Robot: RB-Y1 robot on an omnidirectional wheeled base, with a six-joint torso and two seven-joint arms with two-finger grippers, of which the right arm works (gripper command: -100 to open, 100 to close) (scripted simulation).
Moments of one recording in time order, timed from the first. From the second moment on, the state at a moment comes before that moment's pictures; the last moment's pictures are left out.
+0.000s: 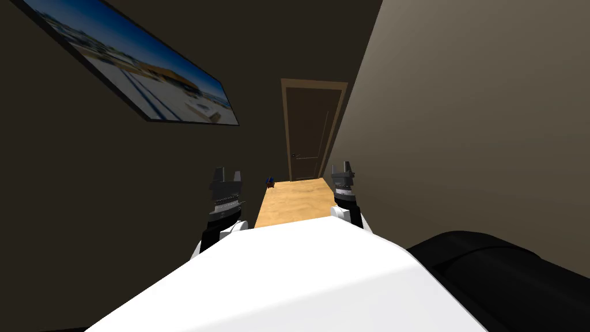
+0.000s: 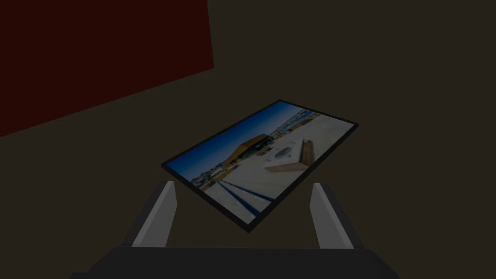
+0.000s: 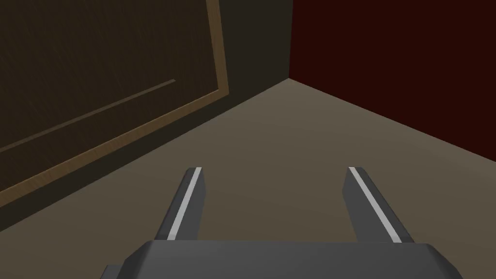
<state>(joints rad) 0.49 -0.03 -0.07 -2.22 -0.10 -0.57 -0.15</state>
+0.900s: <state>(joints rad) 0.43 -0.07 -0.08 -2.05 -0.06 -0.58 -0.17</state>
